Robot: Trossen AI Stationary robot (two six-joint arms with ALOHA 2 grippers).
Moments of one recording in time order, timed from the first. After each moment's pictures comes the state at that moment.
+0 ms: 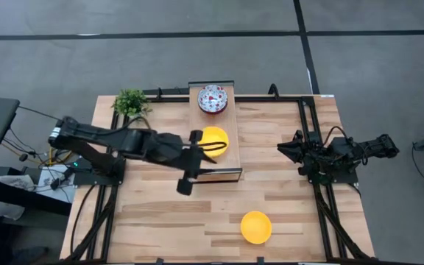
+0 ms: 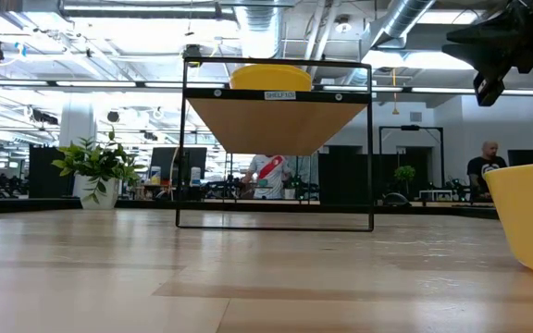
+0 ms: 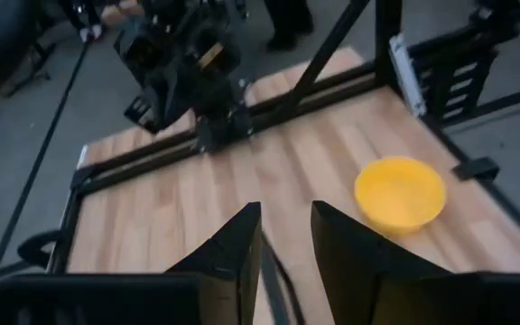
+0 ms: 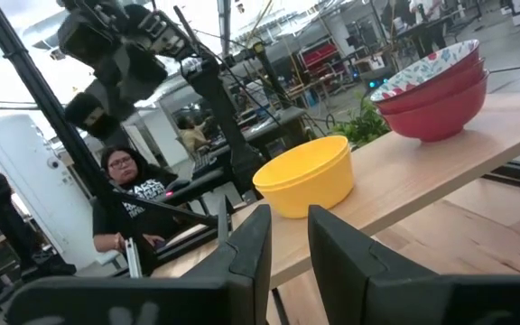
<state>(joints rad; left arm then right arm) -0.27 1.49 1.53 -0.50 -0.17 0.28 0.25 0.02 0.14 -0.01 0.37 0.37</state>
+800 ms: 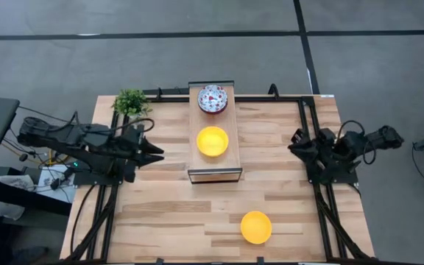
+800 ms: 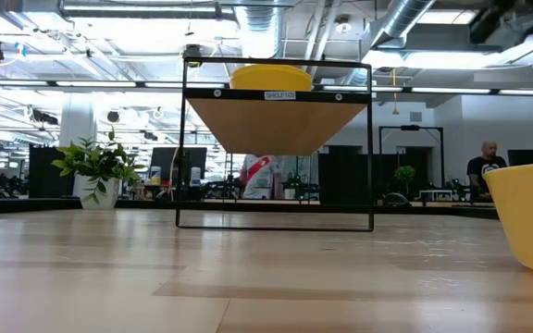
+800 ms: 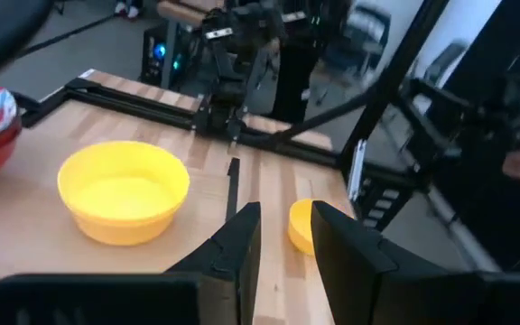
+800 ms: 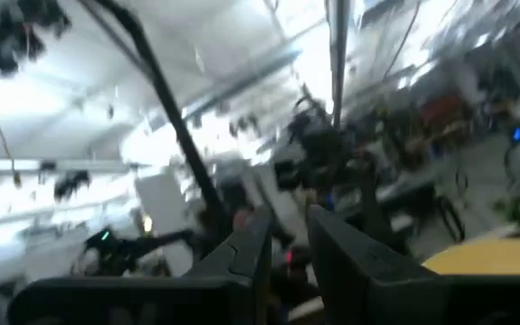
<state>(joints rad) -0.30 0.74 0.91 -0.39 -0.21 -0.31 0.34 0.20 0.21 0.44 0.21 0.34</state>
